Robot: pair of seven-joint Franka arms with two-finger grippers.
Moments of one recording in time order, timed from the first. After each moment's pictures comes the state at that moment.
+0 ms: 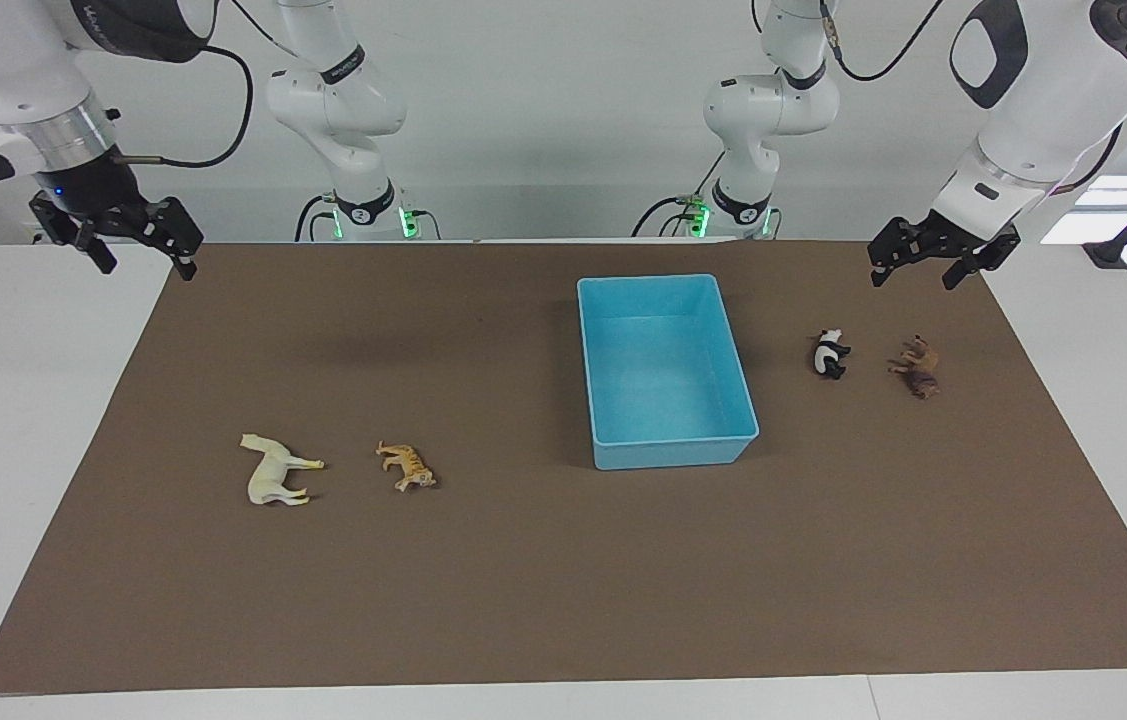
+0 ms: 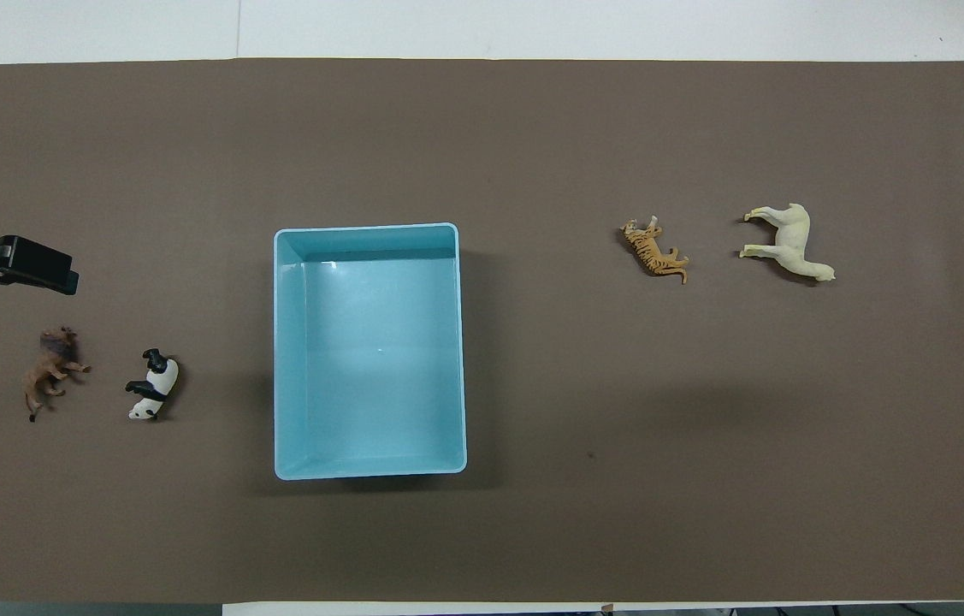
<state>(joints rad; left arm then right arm) -0.03 0.01 0.00 -1.60 0.00 1.53 0.10 -0.15 -0.03 0.01 -1.60 -0.03 1.60 -0.03</state>
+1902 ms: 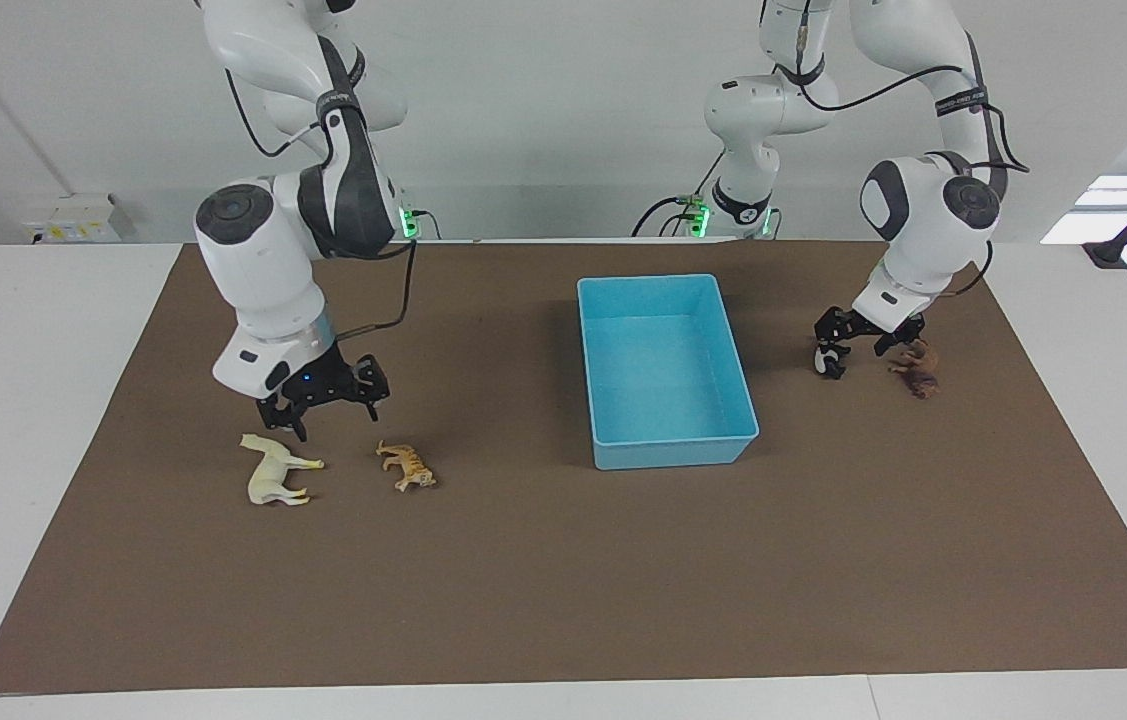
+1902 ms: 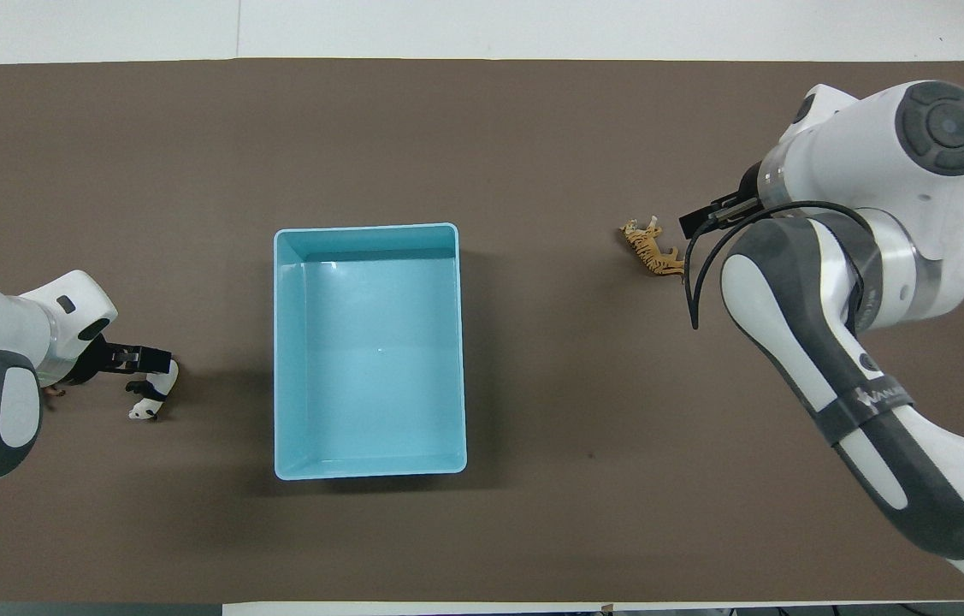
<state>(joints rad) 0.05 -0.05 0.01 -2.35 0.00 2.23 0.18 0.12 0.28 0.04 -1.79 0.01 2.18 -0.24</state>
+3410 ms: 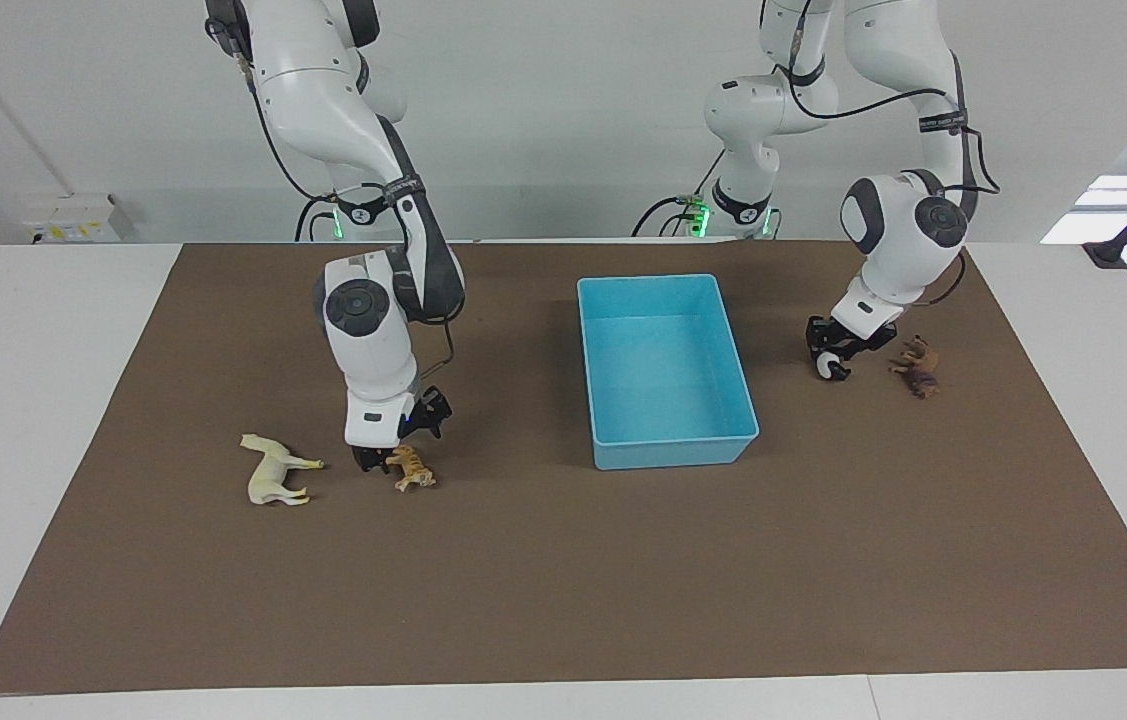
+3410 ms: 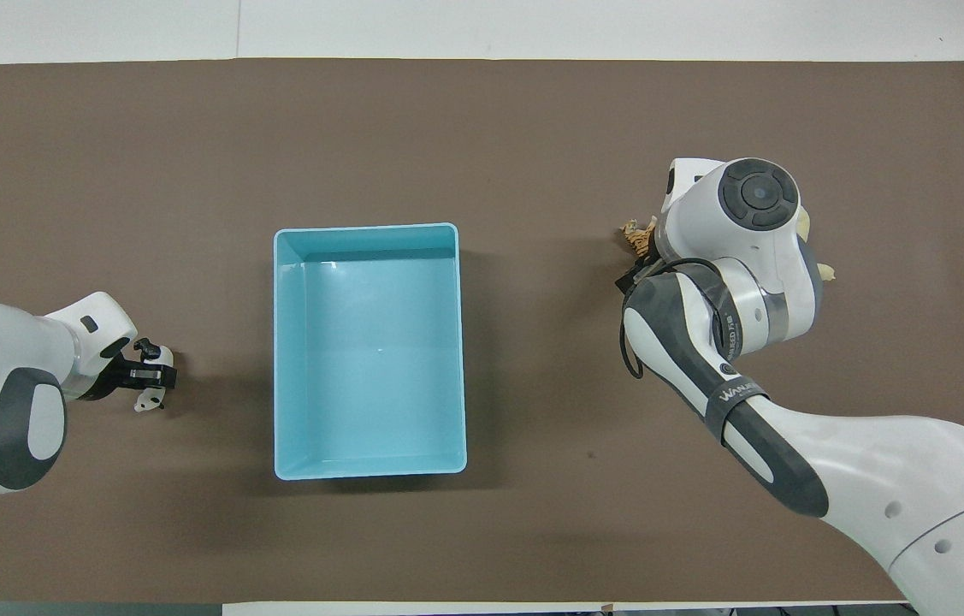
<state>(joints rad) 0.04 -0.04 0.00 -2.39 0.00 2.25 0.16 0.22 0.40 0.02 -1.90 -0.04 2.32 -0.38</state>
